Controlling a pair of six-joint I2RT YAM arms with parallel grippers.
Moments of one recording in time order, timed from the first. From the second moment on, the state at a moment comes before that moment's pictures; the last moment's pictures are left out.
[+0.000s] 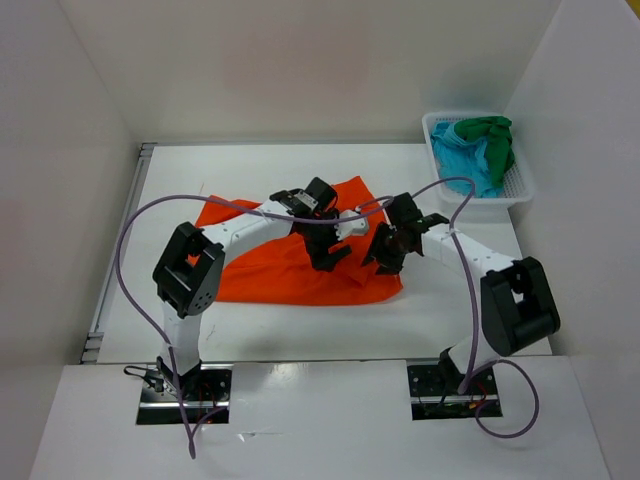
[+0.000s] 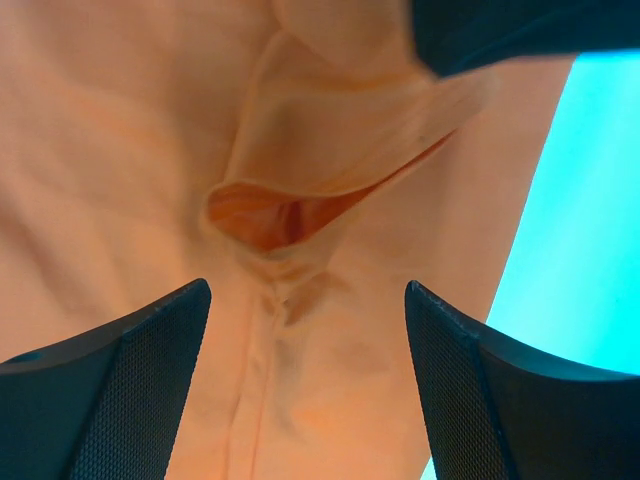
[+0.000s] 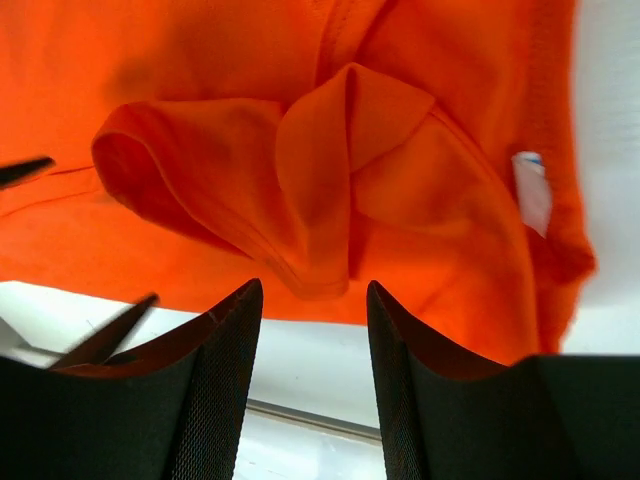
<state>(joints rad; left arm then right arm) -0.67 1.97 1.55 -0.69 0.38 0.55 0.39 1.49 0.95 -0.59 -0.15 0.82</state>
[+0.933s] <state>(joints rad) -0.66 2.04 1.53 -0.60 0.40 0.52 0.39 1.64 0.95 -0.49 -0.26 0.85</state>
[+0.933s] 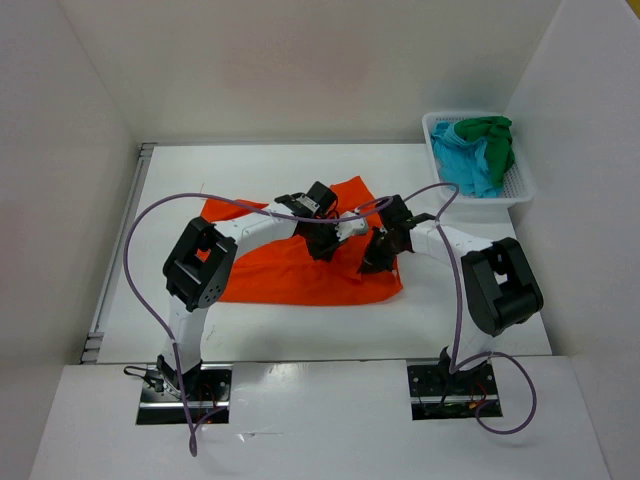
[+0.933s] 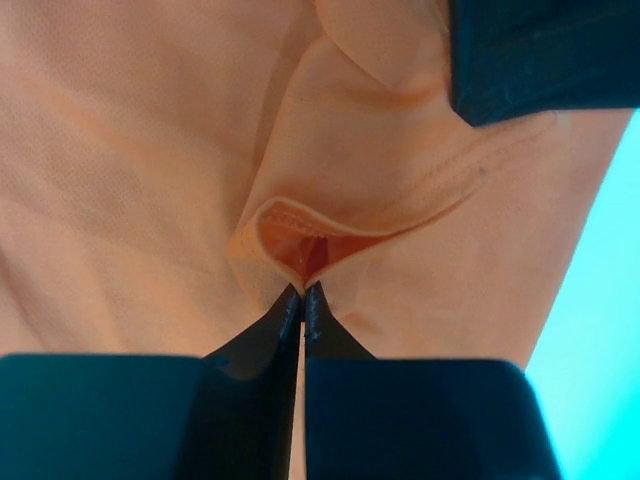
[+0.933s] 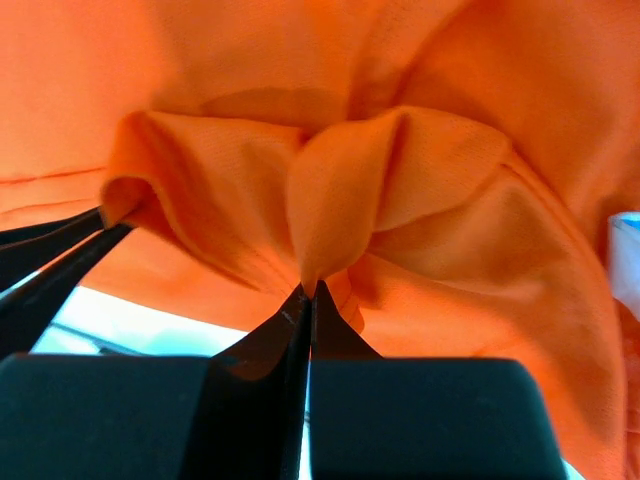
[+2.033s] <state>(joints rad) -0.53 2.10 1.60 -0.60 0.29 0.41 0.18 1.72 1.09 -0.32 -0.37 0.82</state>
